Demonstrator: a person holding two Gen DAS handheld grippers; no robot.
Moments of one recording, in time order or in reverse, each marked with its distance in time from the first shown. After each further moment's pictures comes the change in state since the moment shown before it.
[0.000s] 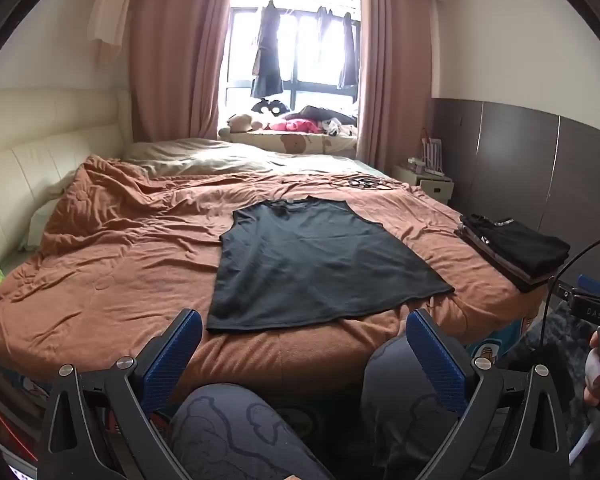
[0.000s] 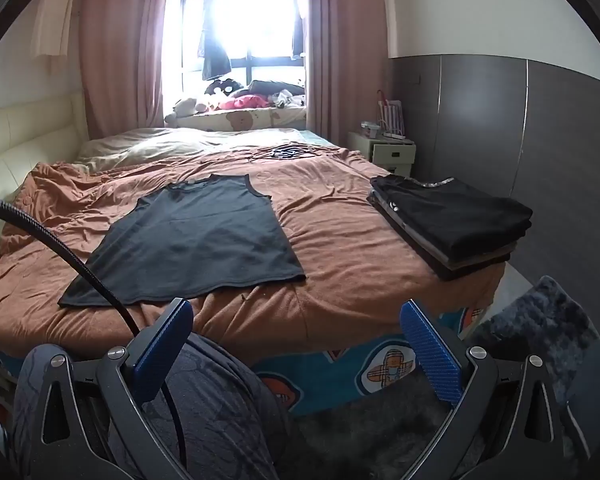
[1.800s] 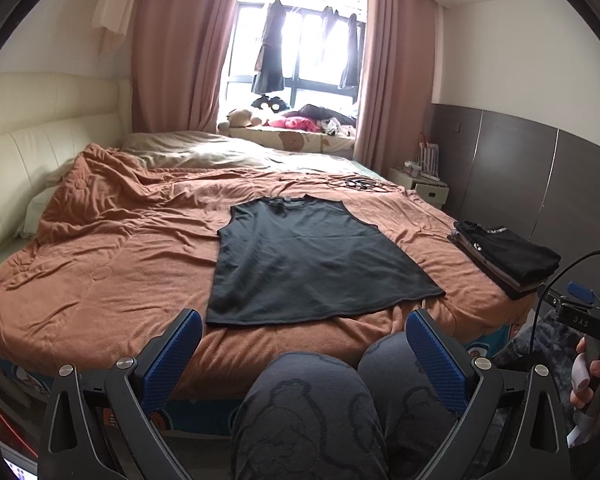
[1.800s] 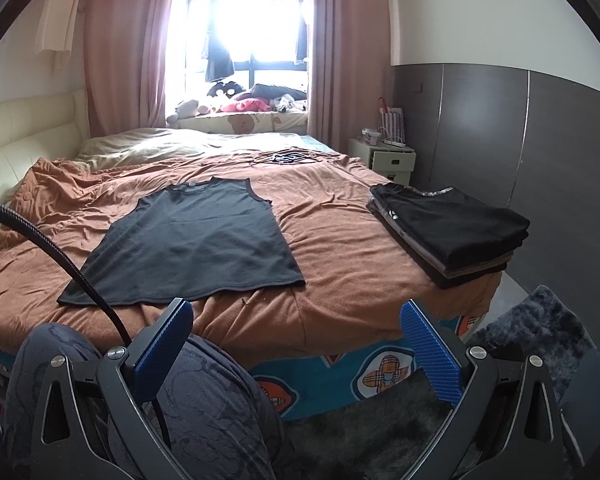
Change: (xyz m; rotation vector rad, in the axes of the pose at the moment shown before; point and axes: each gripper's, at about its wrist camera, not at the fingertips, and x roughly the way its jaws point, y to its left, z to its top) left arm -0.007 0.008 0.003 -0.048 0.004 -0.032; right arm 0.001 -0.001 0.003 -0.033 -0.018 -0.002
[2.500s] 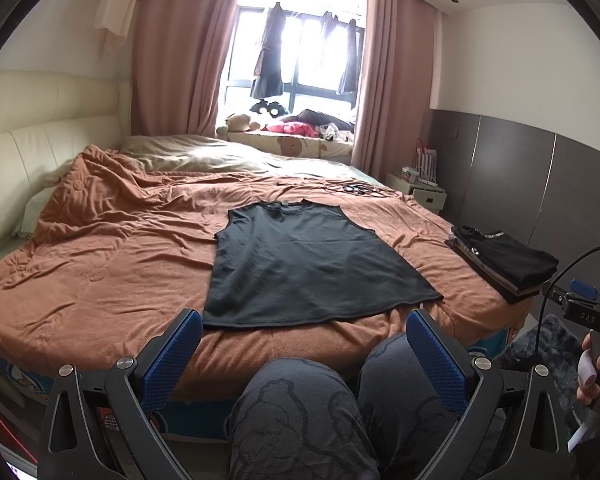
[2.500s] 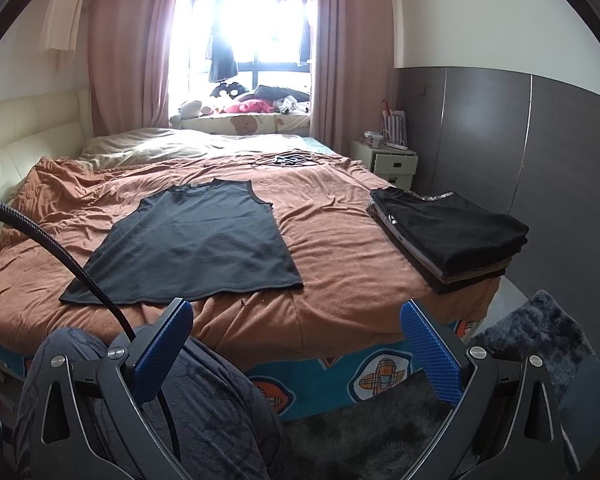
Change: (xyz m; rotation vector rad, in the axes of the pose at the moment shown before) left arm -0.001 0.001 -0.005 0.000 -0.022 -0.012; right arm -0.007 0.000 0.000 -0.016 -0.004 -0.003
